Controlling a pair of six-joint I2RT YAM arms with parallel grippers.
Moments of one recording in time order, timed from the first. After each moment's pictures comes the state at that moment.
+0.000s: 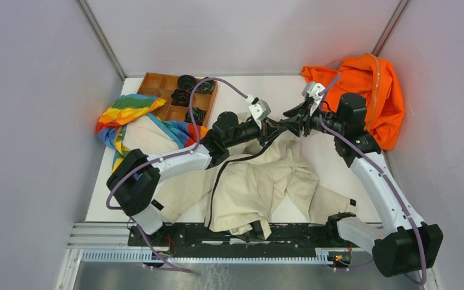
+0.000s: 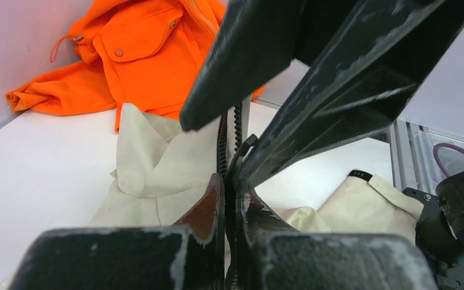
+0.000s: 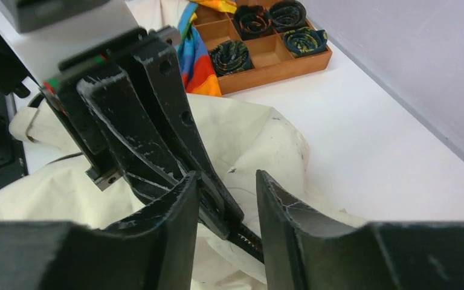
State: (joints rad) left arm -0.85 1.66 1.05 0.69 0.38 -0.10; right arm 0.21 1.08 0.98 -0.13 -0.83 -0.21
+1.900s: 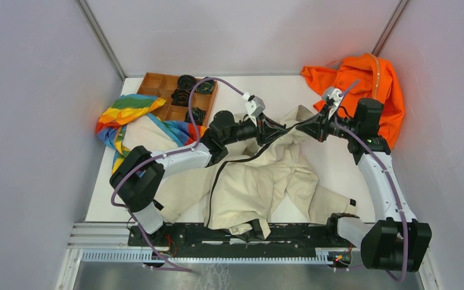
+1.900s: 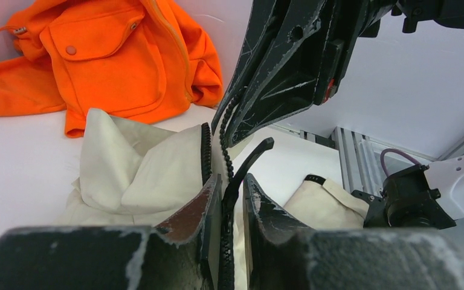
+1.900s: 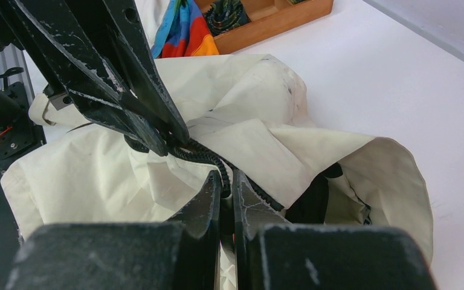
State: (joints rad) left arm -0.81 1.69 1.03 0.80 0.53 -0.28; right arm -0.07 1.11 0.91 -0.22 -1.08 -0.24
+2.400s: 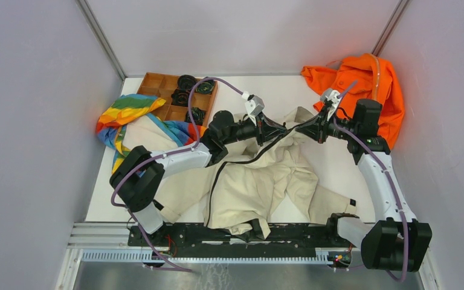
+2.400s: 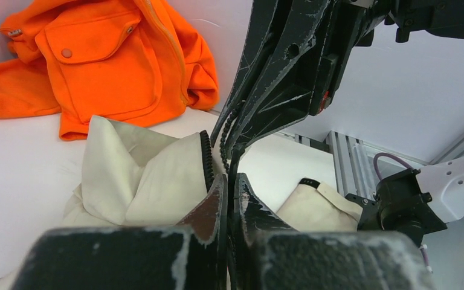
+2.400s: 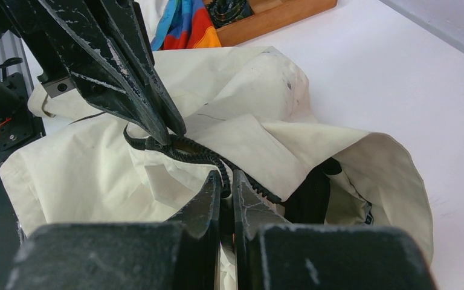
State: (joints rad) left arm -0.81 1.69 1.03 0.82 0.53 -0.30; right arm -0.07 1.11 0.91 -0.27 -1.08 -0.28
